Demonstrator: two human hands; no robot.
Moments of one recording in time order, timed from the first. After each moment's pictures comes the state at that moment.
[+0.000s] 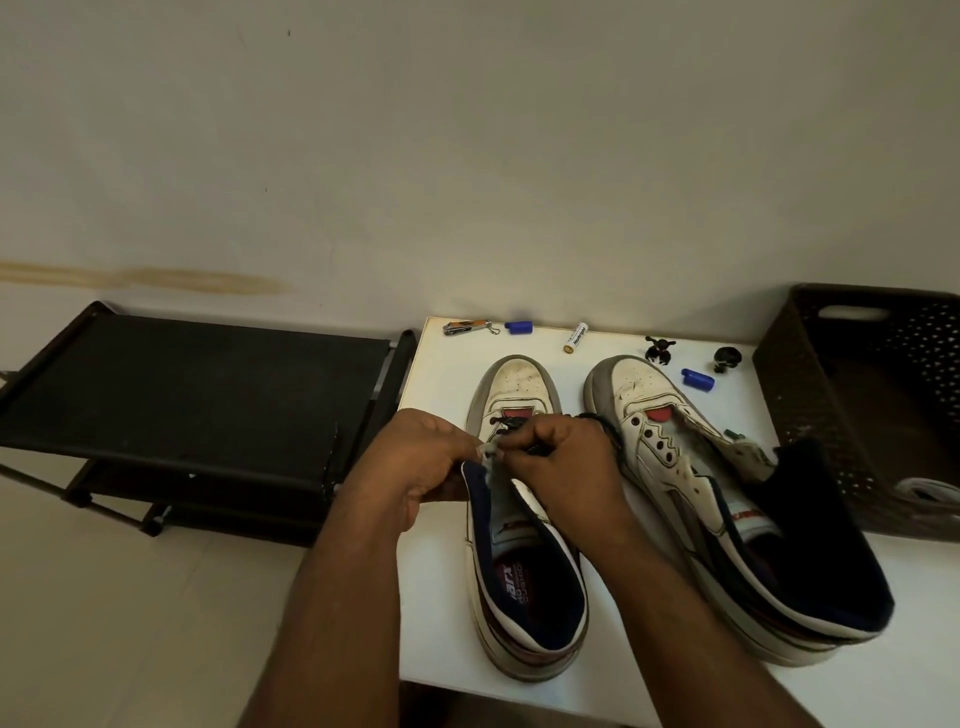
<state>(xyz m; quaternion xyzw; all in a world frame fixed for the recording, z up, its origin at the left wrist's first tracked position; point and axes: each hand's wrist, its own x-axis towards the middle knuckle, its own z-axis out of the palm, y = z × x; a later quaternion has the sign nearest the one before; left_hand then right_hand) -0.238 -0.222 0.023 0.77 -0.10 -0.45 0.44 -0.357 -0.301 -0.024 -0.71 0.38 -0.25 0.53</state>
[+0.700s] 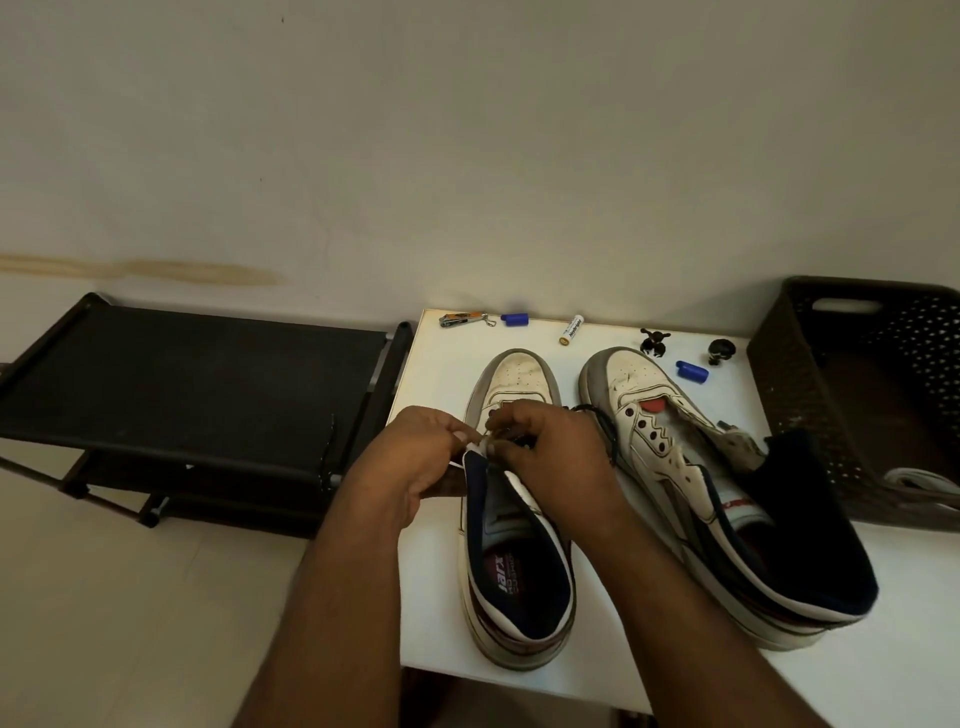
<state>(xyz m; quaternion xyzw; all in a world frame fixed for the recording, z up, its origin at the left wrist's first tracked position) -0.242 -0.222 0.021 0.77 -0.11 -0.46 0.42 -0.355 -0.305 -0.019 -0.83 0.35 -0.17 0.39</state>
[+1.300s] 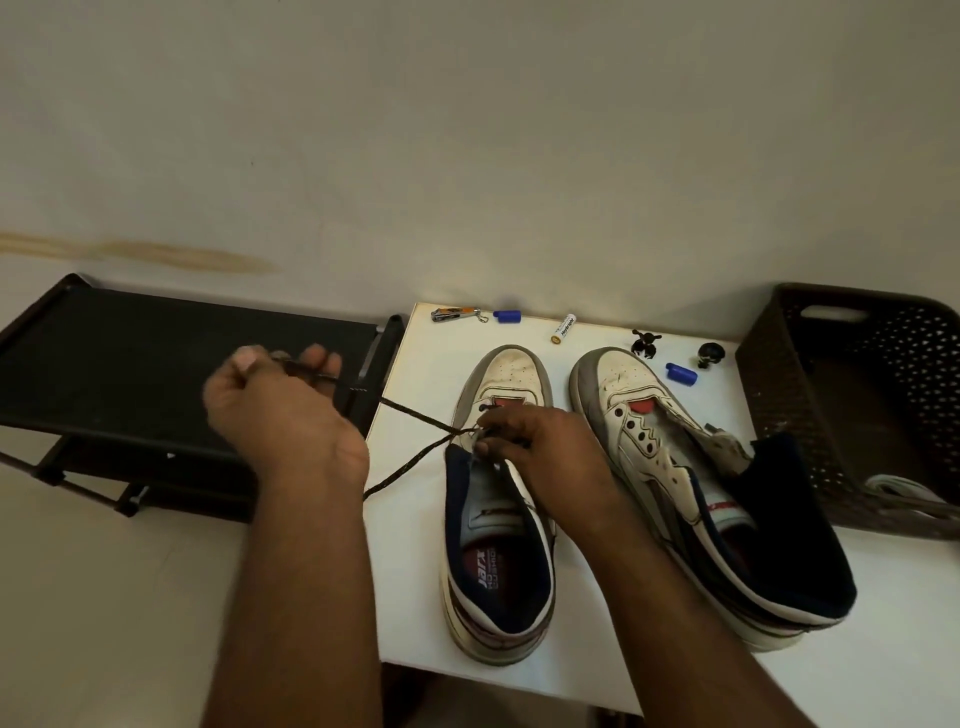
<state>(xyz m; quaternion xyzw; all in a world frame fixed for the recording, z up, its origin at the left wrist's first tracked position) -0.220 -0.208 0.047 0.50 0.16 -0.06 0.85 -0.363 -0.314 -0.019 -0.84 0.34 -0.12 0.40</state>
